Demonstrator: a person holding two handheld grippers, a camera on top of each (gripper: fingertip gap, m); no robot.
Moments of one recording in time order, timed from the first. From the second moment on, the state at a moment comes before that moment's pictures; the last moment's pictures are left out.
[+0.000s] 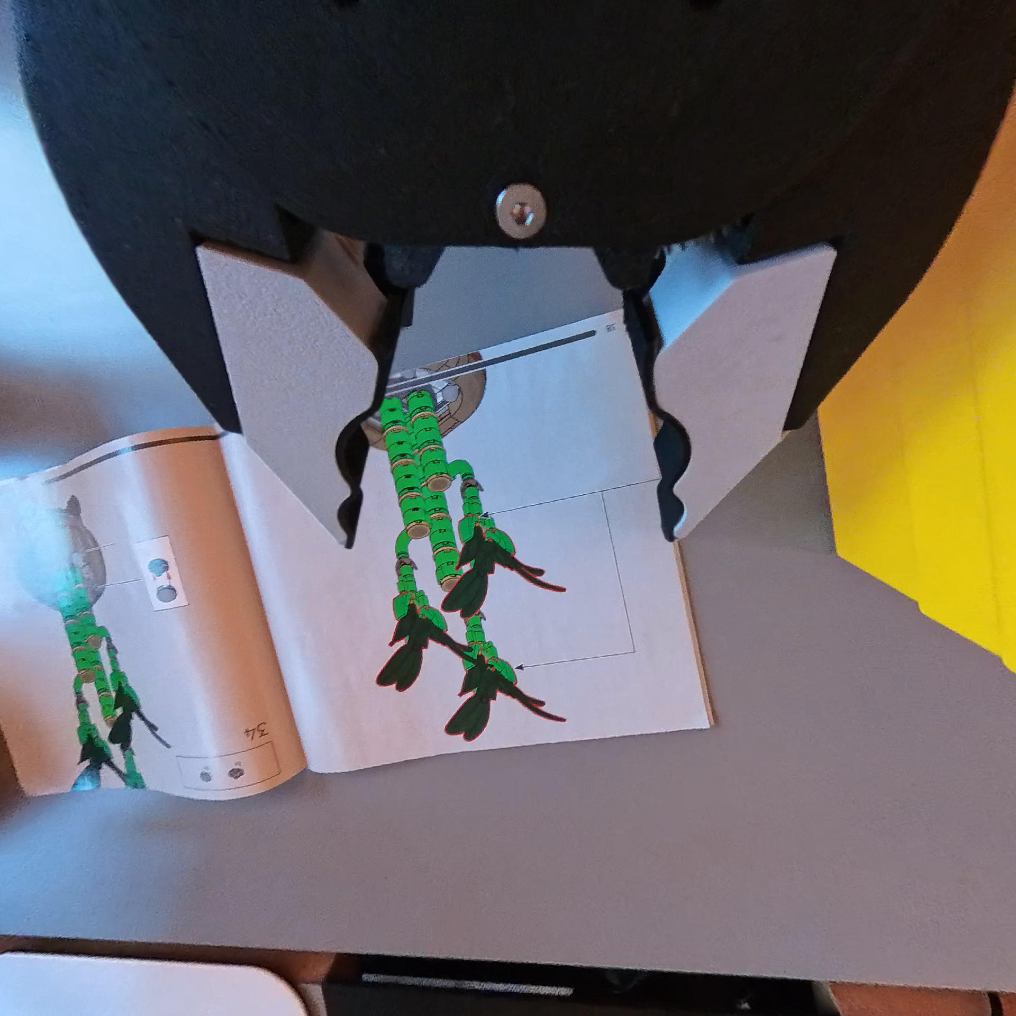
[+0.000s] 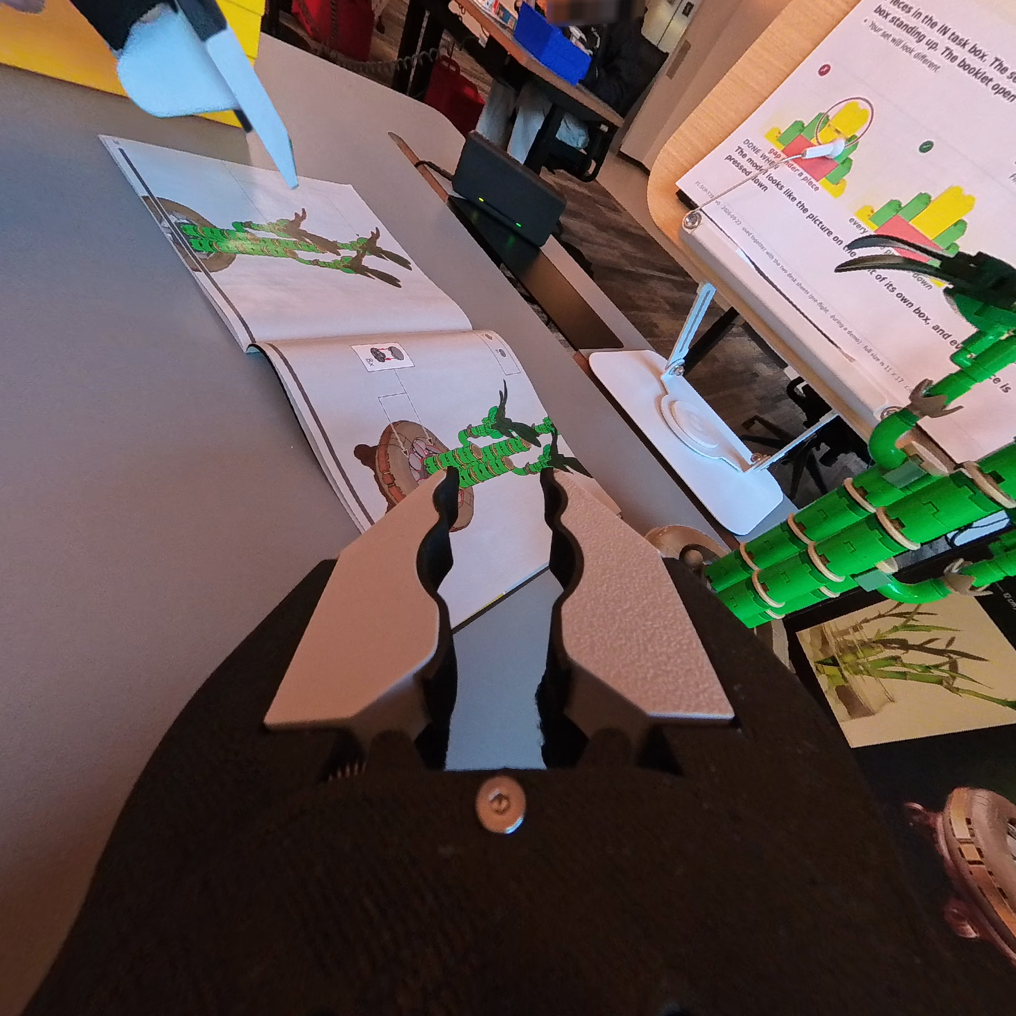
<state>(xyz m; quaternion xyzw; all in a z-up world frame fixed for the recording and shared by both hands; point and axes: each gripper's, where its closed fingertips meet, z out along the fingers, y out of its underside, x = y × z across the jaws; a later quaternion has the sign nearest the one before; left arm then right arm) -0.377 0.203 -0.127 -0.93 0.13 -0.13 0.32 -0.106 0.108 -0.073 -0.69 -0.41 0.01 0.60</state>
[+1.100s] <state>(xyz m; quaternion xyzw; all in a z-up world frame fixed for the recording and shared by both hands) -0.348 0.167 -0.142 -0.88 0.27 -0.09 0.39 -0.107 0.100 -0.074 -0.68 -0.42 0.01 0.60</state>
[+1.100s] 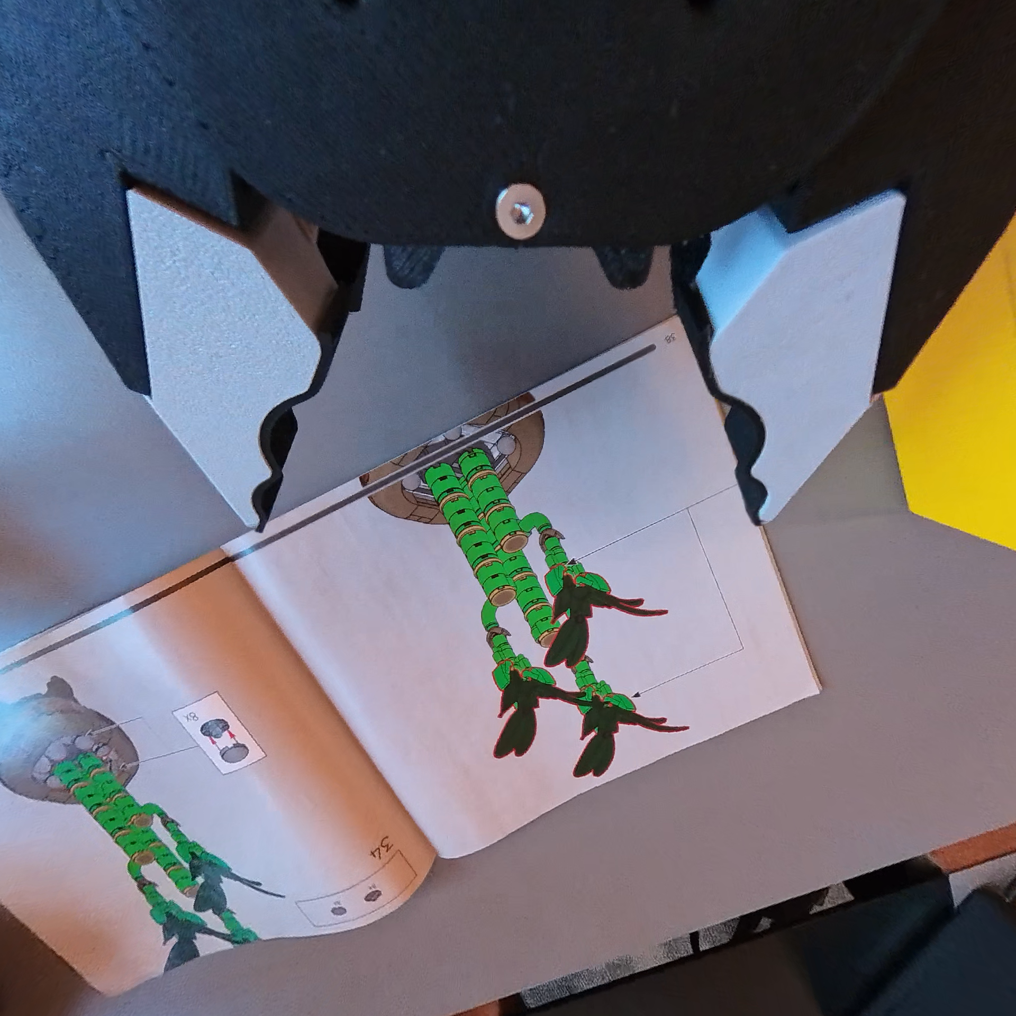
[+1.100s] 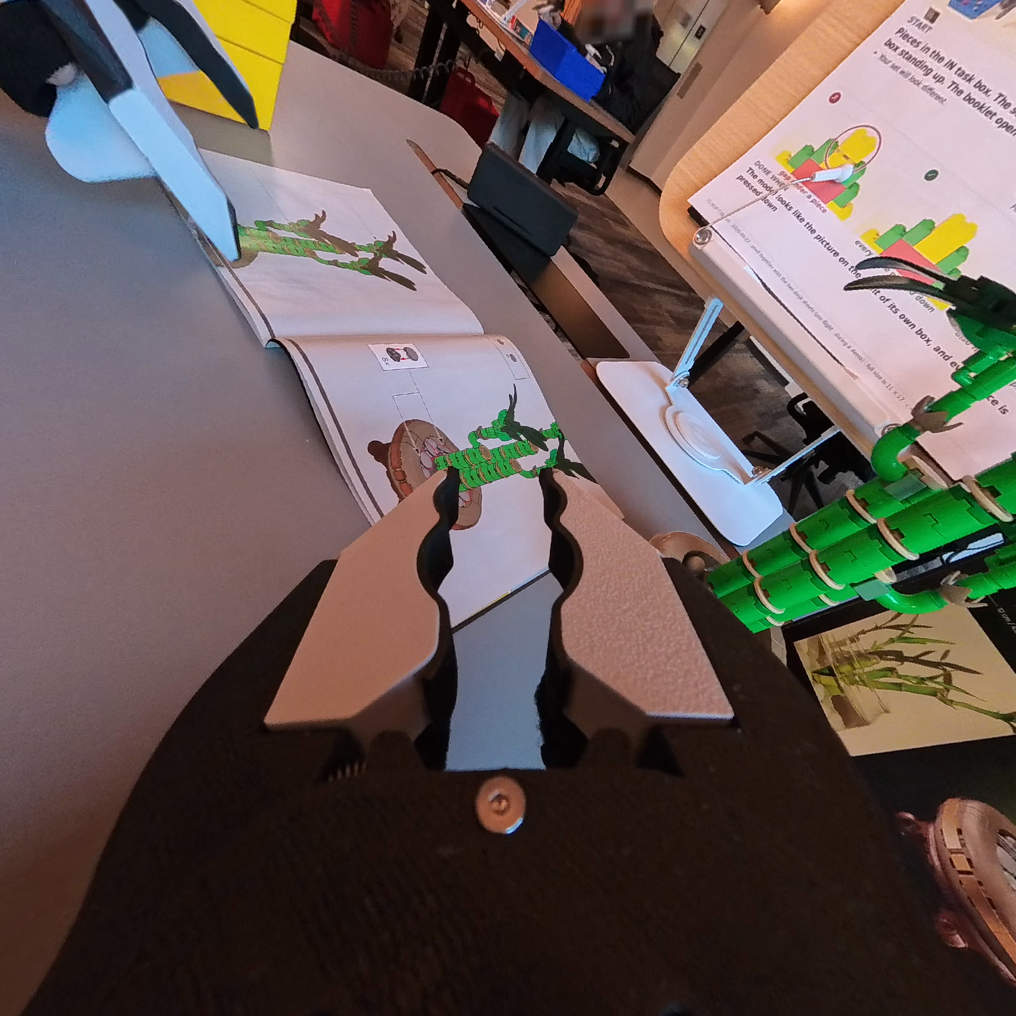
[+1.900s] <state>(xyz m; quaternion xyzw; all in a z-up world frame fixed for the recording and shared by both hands) -0.353 0.165 -0.170 -0.90 0.25 -0.08 0.33 -0.110 0.100 -0.076 -0.68 -0.43 0.01 0.60</state>
